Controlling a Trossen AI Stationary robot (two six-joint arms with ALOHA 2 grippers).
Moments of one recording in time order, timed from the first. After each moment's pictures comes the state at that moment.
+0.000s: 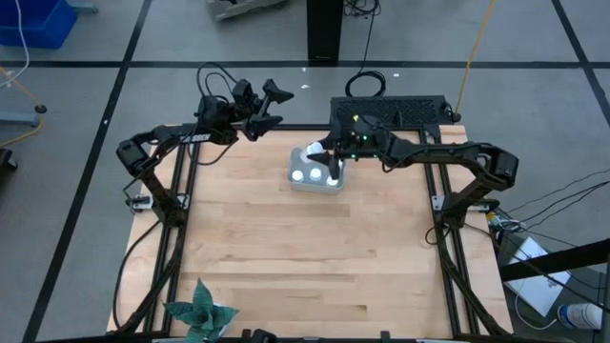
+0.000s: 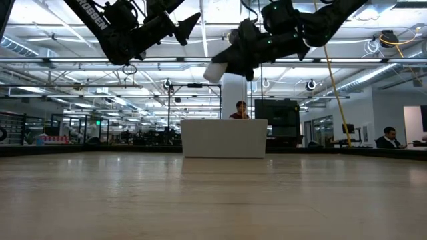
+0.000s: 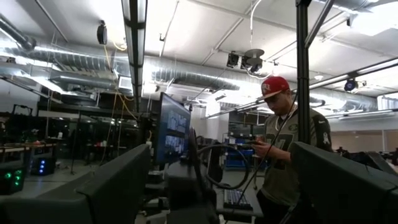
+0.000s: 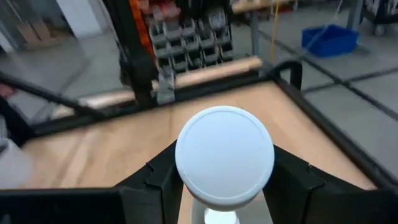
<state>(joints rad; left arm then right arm) 0.74 1.69 0.99 1.51 0.89 -0.71 -0.43 1.56 0.94 0.37 -0.34 0.11</state>
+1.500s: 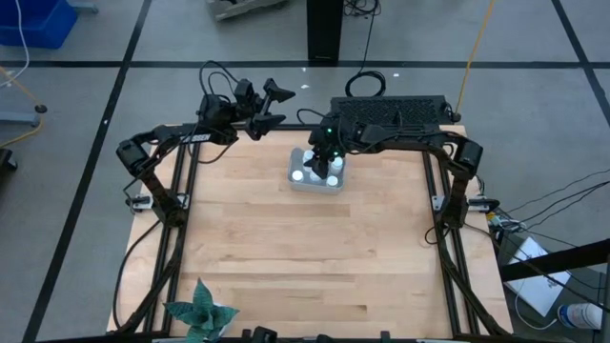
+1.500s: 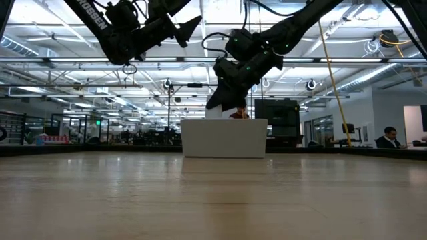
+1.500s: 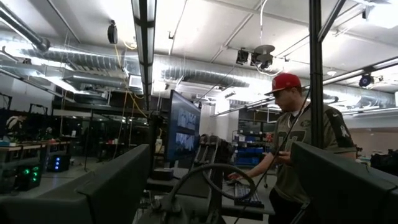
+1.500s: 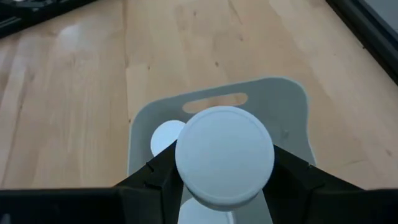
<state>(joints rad) 0.74 1.69 0.99 1.46 0.86 -0.65 -0.46 1.85 1.28 -0.18 -0.35 0.01</state>
